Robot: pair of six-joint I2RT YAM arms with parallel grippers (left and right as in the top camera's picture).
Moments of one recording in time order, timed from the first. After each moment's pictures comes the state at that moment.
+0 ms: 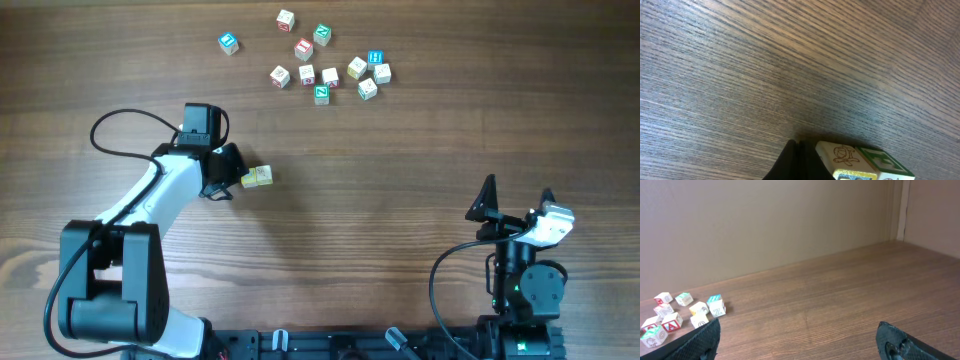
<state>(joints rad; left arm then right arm) -0.08 1.69 0.91 -0.49 0.05 -0.54 0.00 0.06 0.01 0.02 0.20 0.17</state>
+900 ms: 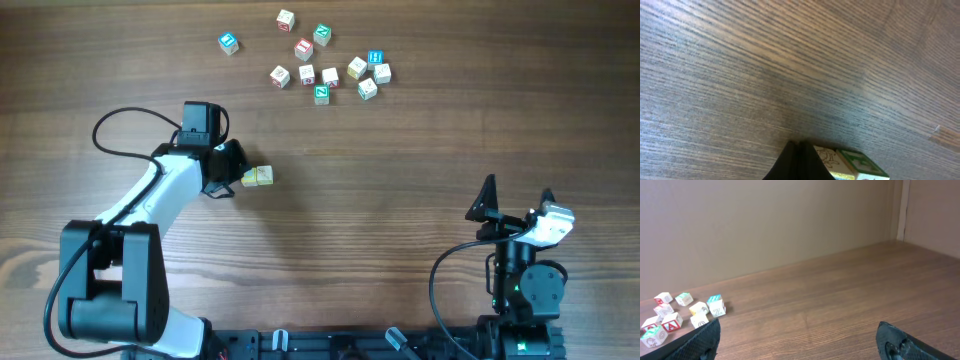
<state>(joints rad) -0.08 1.69 0.91 -0.44 0.11 -0.55 0.00 0.06 0.01 0.02 0.20 0.17</state>
